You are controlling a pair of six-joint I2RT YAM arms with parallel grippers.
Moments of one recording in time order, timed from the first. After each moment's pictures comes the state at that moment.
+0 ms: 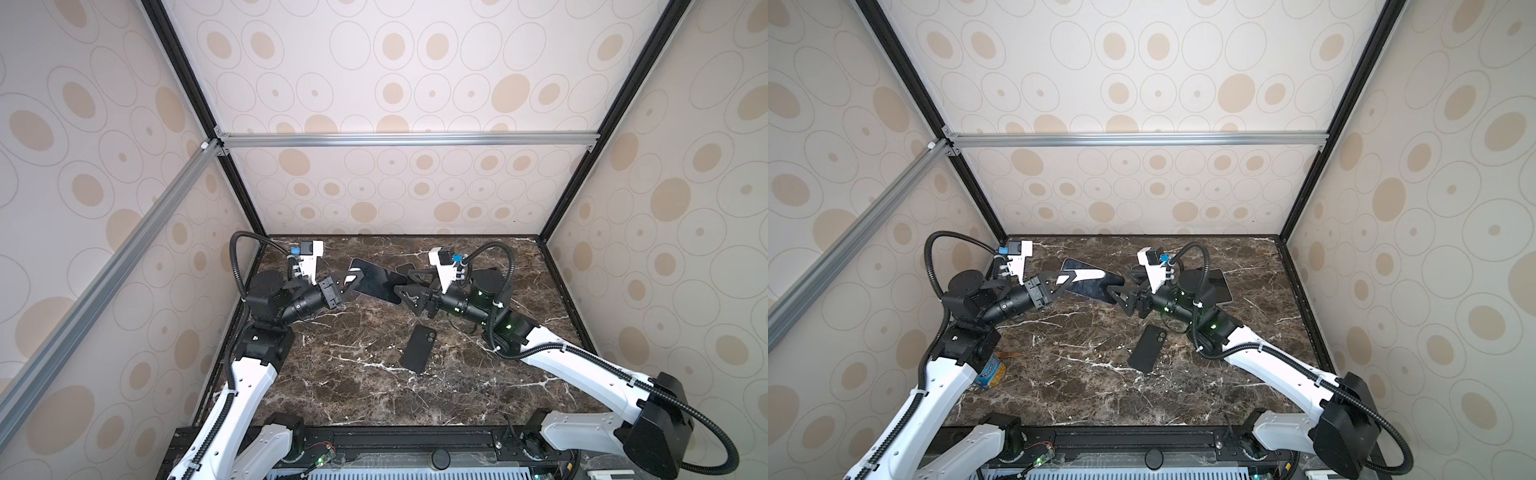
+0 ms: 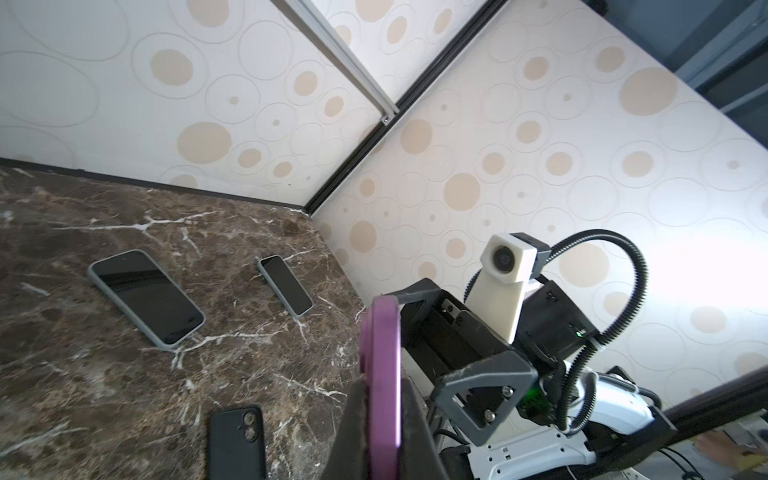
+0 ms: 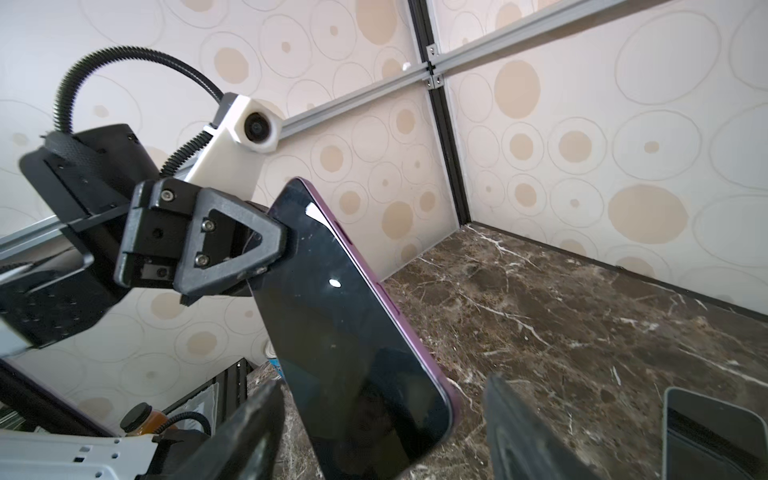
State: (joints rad) left arm -0.17 0.90 0.83 0.12 0.83 -0.83; right arm 0.75 1.24 0.94 0.30 -0.37 0.35
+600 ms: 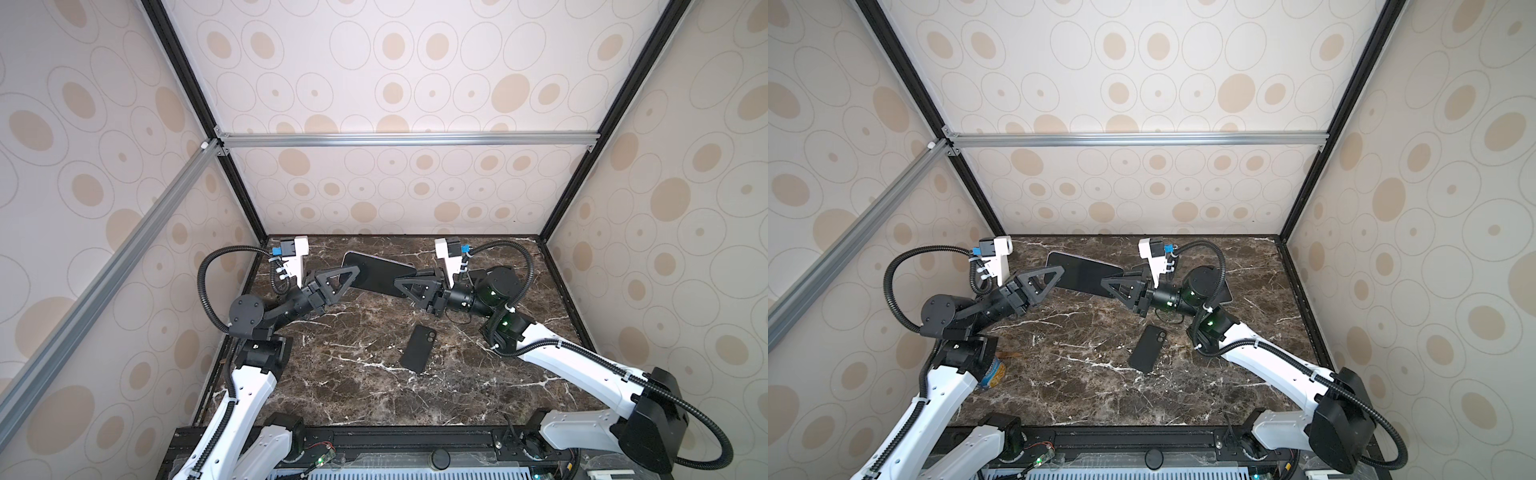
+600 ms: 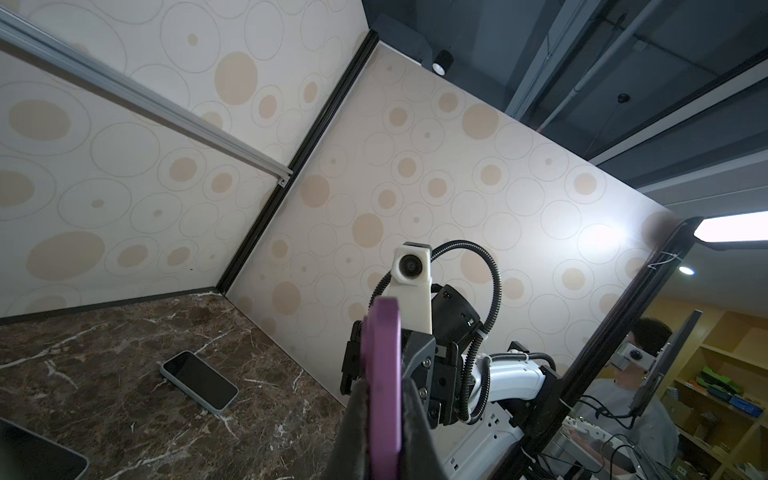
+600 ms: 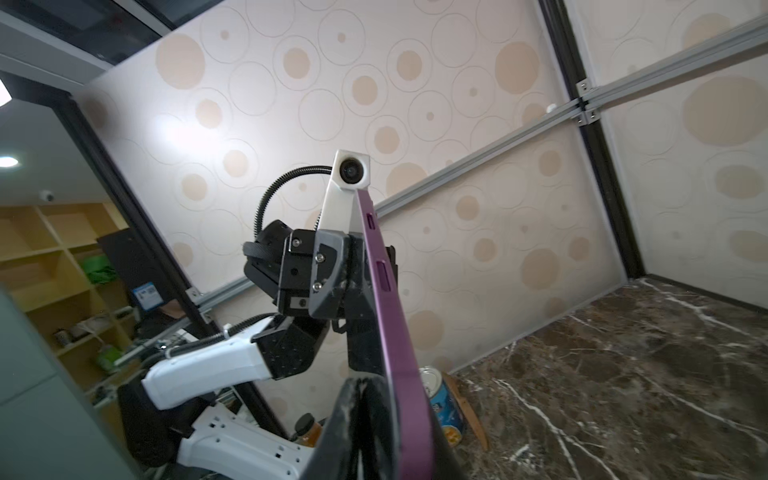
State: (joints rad) left arm -0.17 0.85 0.77 0.62 0.90 -1.05; right arm 0.74 1.28 0.97 0.64 -0.68 0.67
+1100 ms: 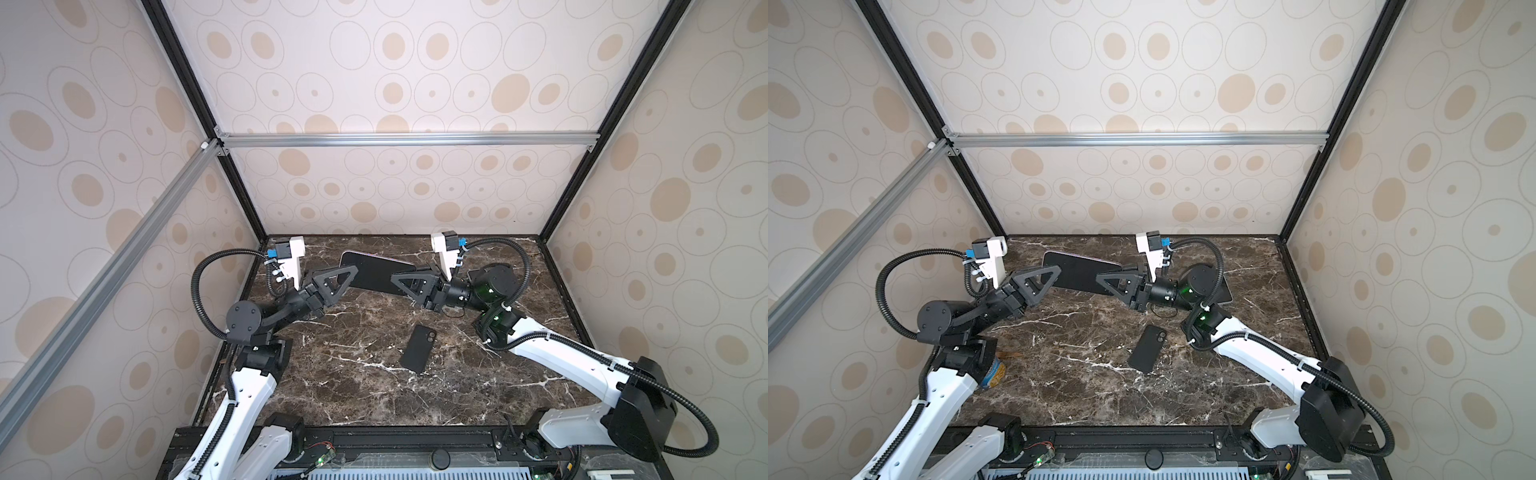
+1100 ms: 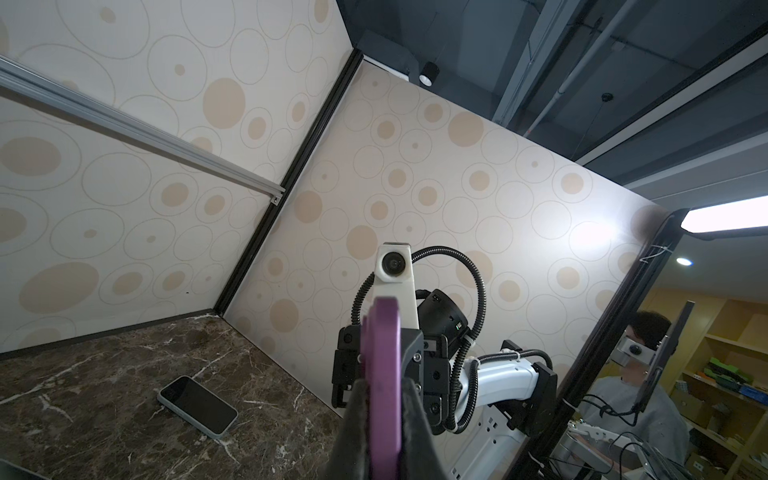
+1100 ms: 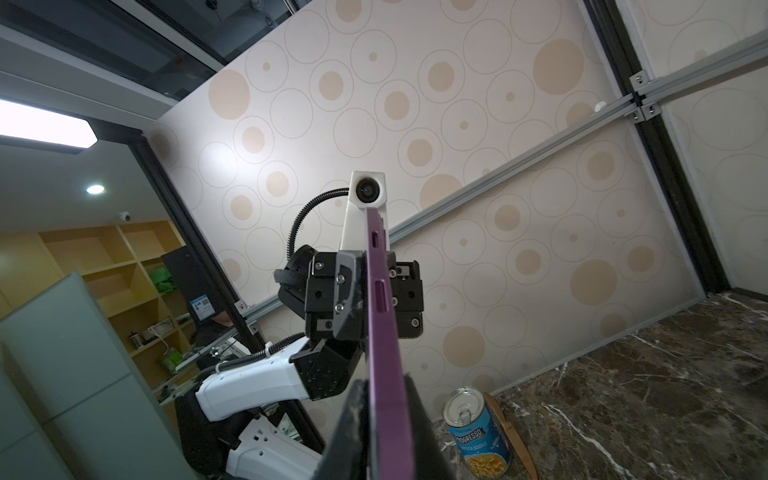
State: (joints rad) left arm -0.17 0.84 0.76 0.67 0.88 -1.05; right arm 0.75 1.34 1.00 0.78 -0.73 0.80
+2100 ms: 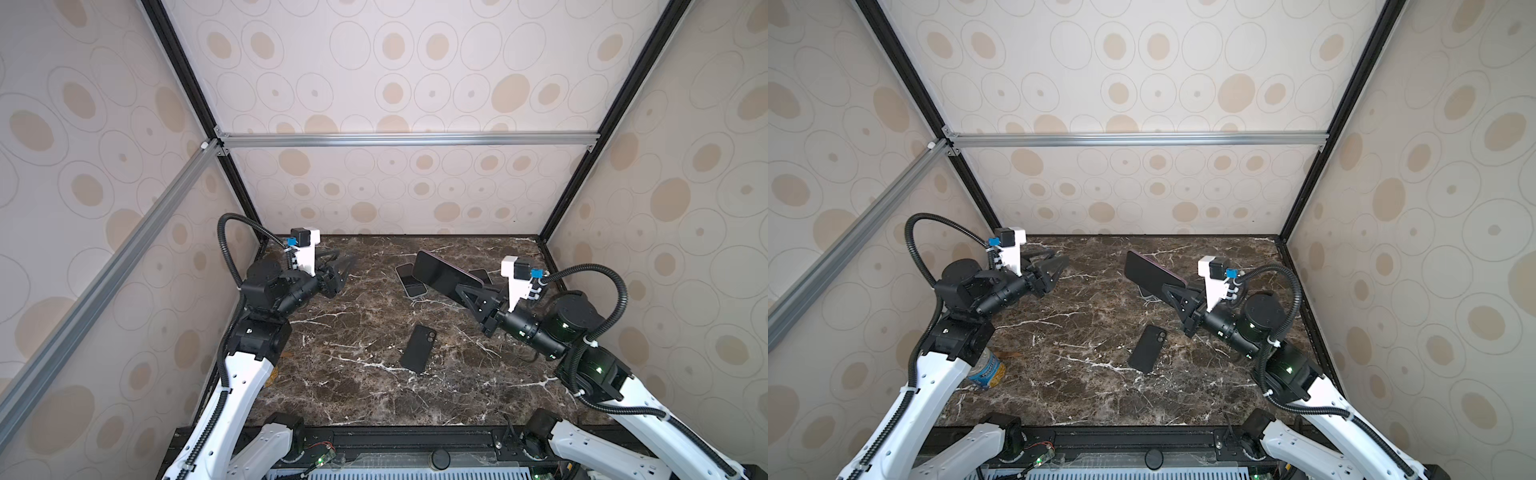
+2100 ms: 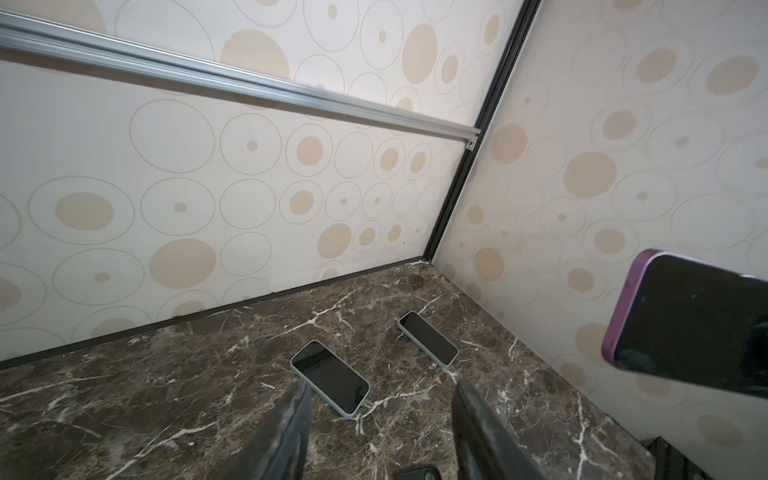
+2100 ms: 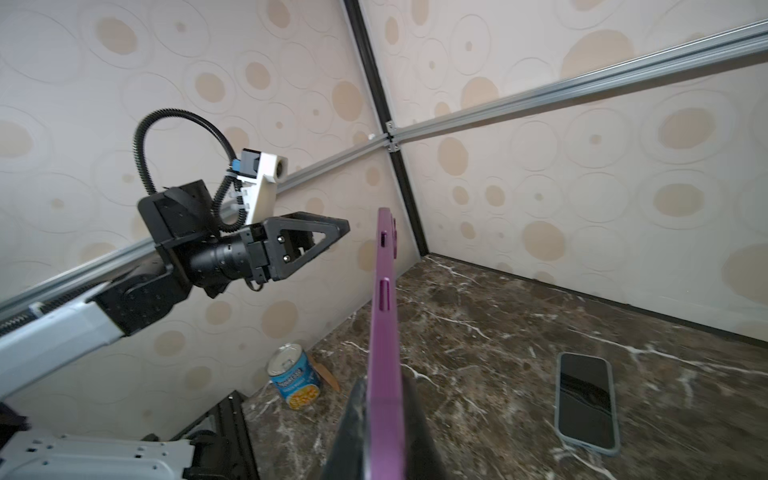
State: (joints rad) left arm -0.22 0.95 0.99 -0.10 0.50 -0.20; right arm 0.73 0.72 0.94 -0.20 -0.11 0.29
